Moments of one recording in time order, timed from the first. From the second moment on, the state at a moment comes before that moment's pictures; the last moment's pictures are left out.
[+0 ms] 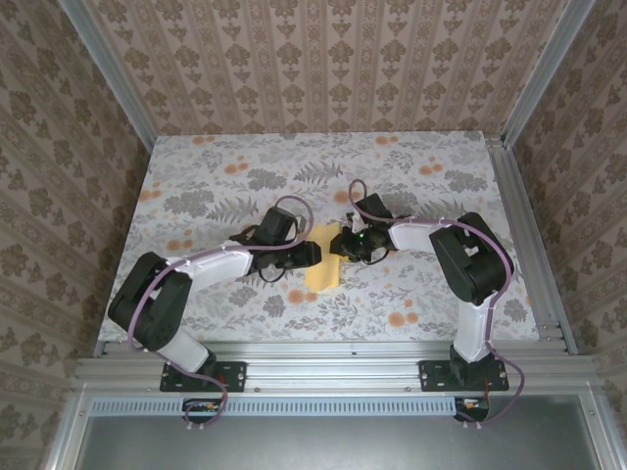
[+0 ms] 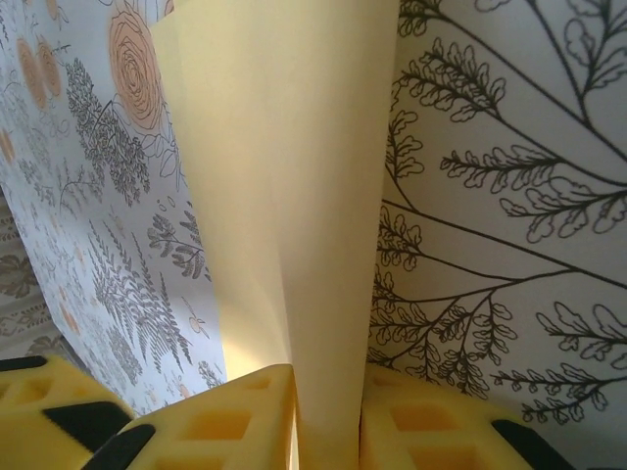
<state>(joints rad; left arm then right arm) -0.67 1.57 0.82 -0.16 0.31 -0.66 0.46 1.93 1.05 -0.14 -0.56 0.78</state>
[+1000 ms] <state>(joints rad) -0.72 1.72 0.86 -0.15 0.26 -0.64 0.45 1.86 1.12 -0.31 -0.44 0.66</state>
